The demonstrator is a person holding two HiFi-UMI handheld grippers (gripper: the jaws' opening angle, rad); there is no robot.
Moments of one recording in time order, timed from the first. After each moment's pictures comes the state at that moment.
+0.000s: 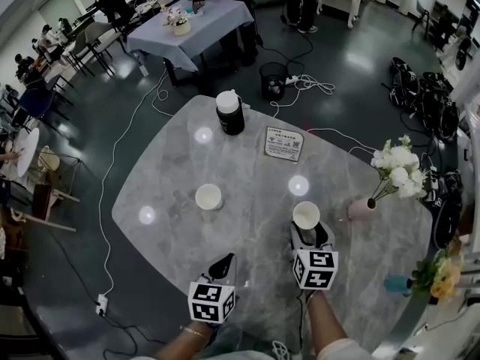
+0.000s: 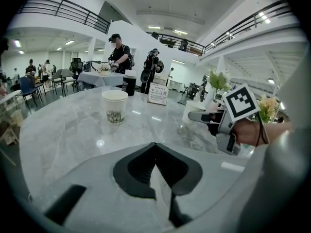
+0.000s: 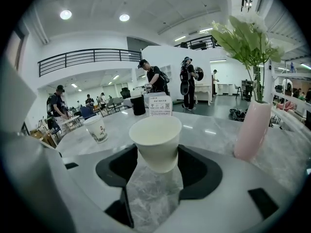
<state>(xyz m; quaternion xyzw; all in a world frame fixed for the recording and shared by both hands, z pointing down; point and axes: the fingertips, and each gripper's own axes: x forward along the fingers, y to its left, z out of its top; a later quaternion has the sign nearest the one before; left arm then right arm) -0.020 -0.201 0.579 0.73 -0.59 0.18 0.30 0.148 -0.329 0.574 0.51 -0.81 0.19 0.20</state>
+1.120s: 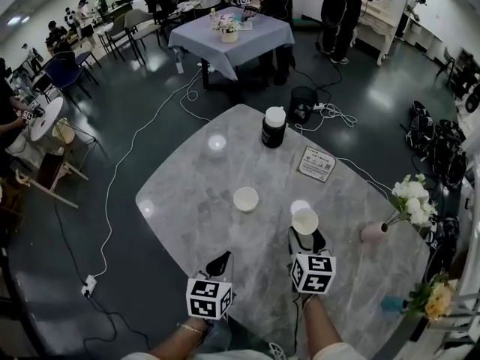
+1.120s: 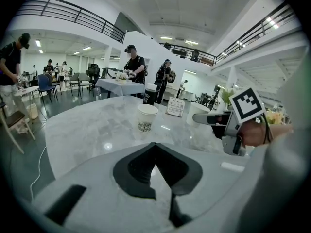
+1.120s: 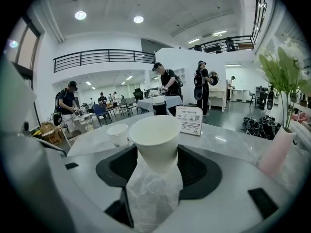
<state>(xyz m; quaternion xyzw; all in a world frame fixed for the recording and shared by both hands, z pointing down) -0.099 -0.173 0.552 0.69 -0.65 0.13 0.29 0.057 -0.314 0.533 0.46 -0.85 0.15 0.20</state>
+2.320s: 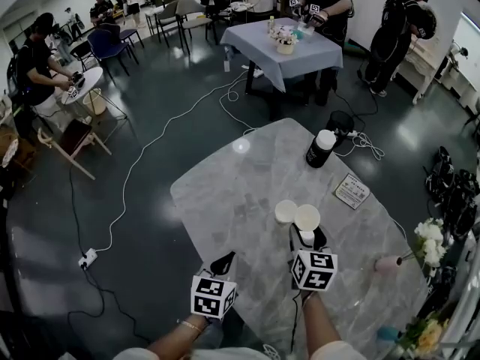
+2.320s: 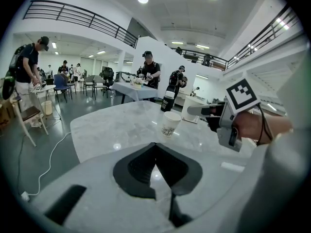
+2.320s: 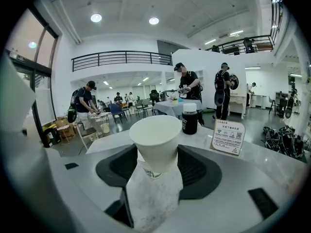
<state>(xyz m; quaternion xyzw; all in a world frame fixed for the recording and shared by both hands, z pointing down) -0.176 -0.140 0.540 0.64 -0.70 0.10 0.29 -0.067 -0.313 0.503 0.38 -0.90 0.12 0.20</state>
